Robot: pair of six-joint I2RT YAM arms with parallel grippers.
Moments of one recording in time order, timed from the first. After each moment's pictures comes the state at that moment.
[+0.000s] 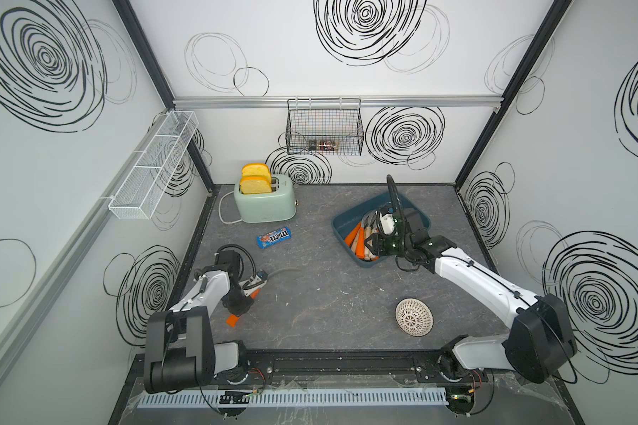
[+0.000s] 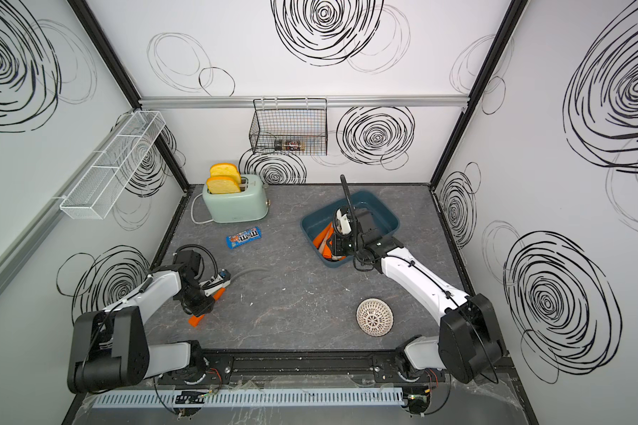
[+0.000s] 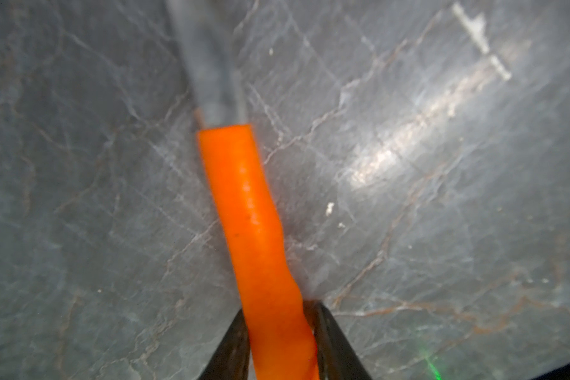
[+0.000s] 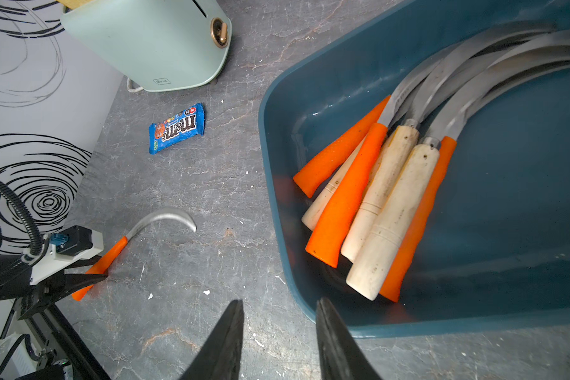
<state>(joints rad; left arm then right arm) 0.17 1.32 0.60 -0.82 0.02 0.87 0.51 1.36 0.99 -0.39 -0.20 0.40</state>
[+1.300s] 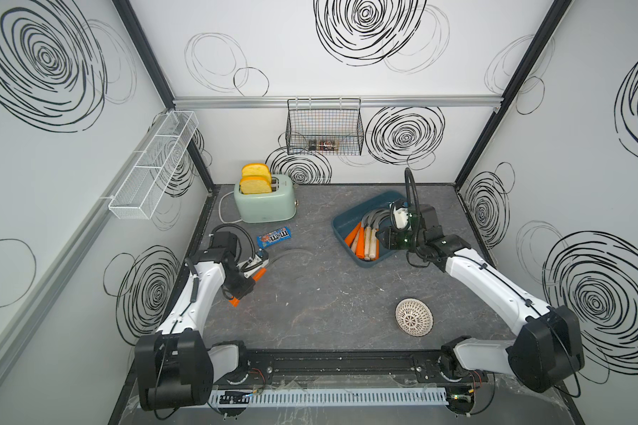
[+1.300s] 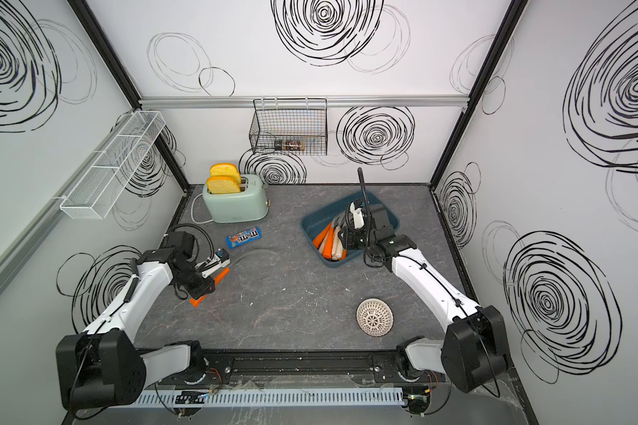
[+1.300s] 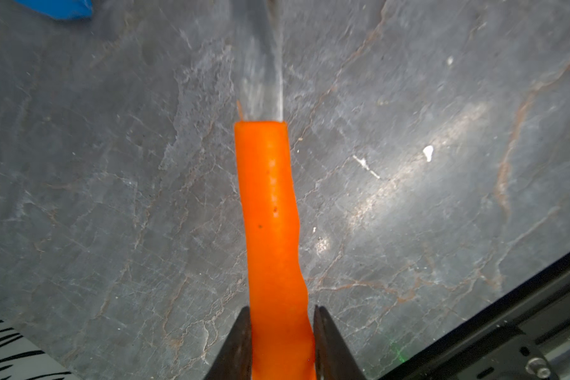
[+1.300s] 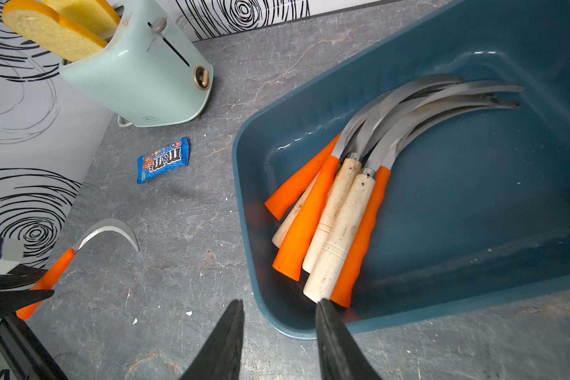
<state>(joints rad) 0.10 1.22 0.88 -1.04 0.16 0.81 0.40 1.29 1.00 -0.40 -0.20 0.35</state>
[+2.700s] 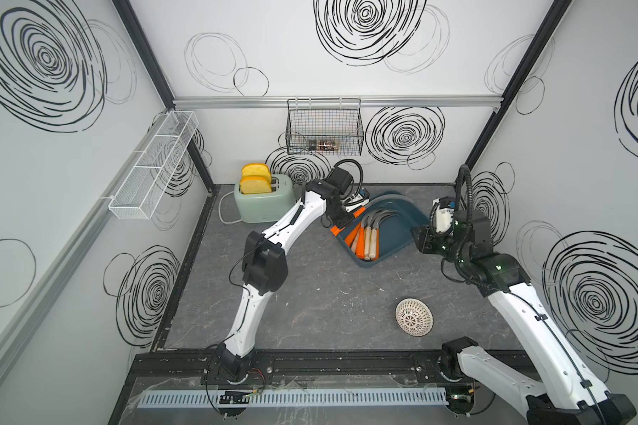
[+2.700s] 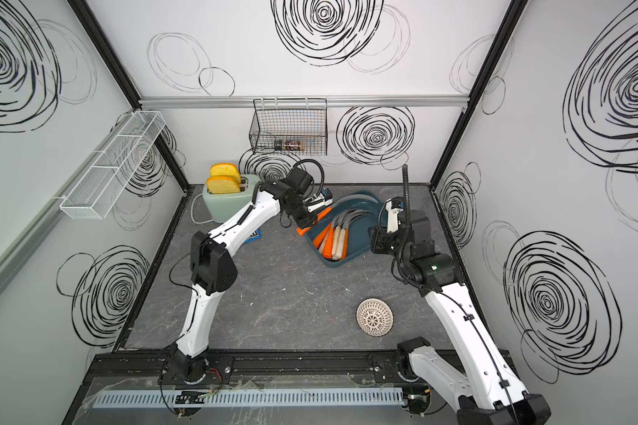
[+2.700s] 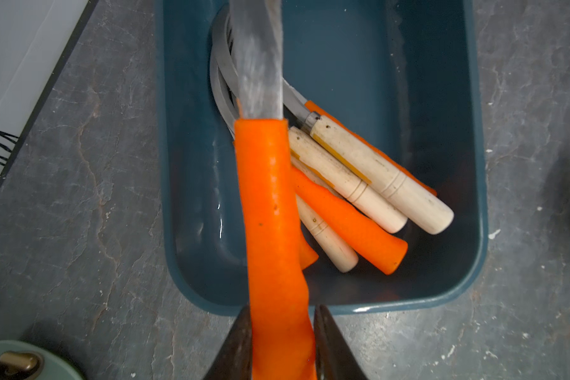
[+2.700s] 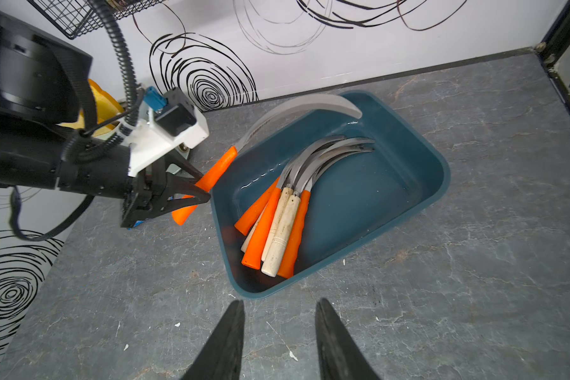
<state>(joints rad) -0.56 2.30 2.29 -1.09 0.21 0.43 0.30 0.94 1.05 -0.67 -0.07 0.35</state>
